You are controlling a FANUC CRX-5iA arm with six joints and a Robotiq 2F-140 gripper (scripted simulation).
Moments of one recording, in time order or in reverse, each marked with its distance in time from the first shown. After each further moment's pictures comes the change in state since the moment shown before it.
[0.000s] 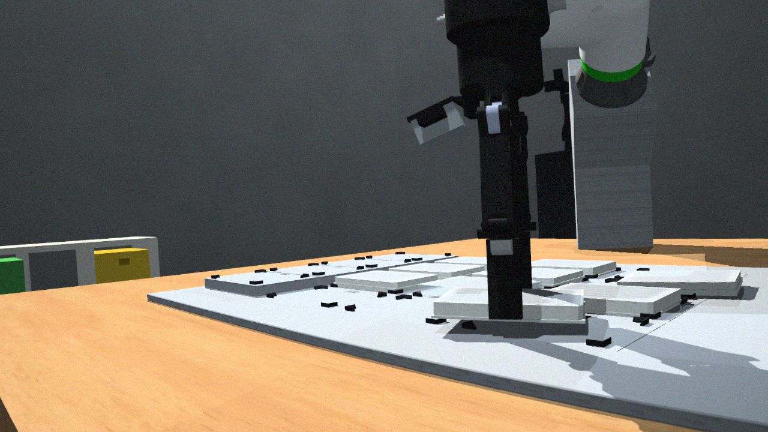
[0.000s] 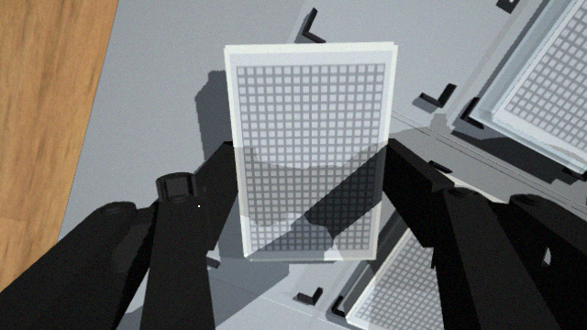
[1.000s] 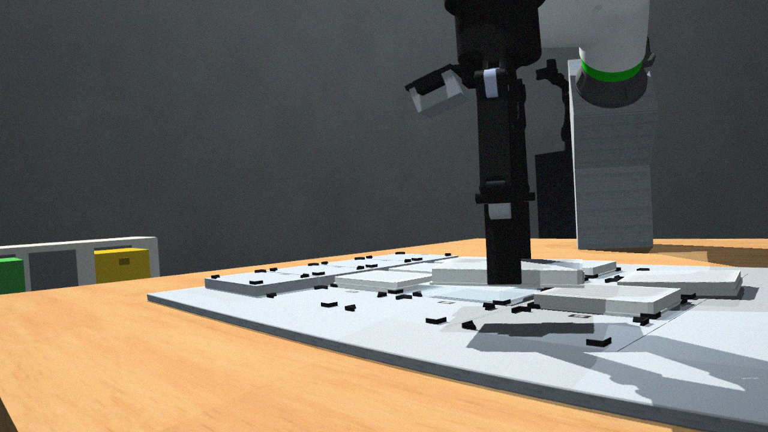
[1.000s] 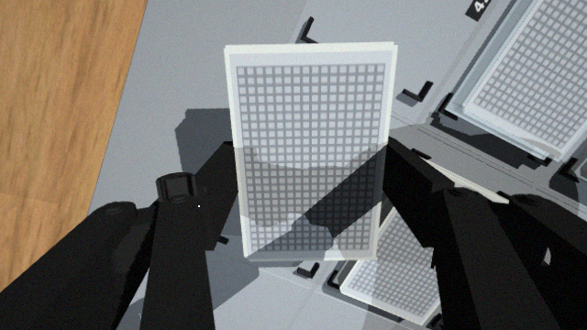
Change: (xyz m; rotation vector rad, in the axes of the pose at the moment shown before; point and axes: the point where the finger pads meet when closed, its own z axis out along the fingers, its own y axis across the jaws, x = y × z) arm 0.000 0.000 -0.029 0.000 0.000 0.001
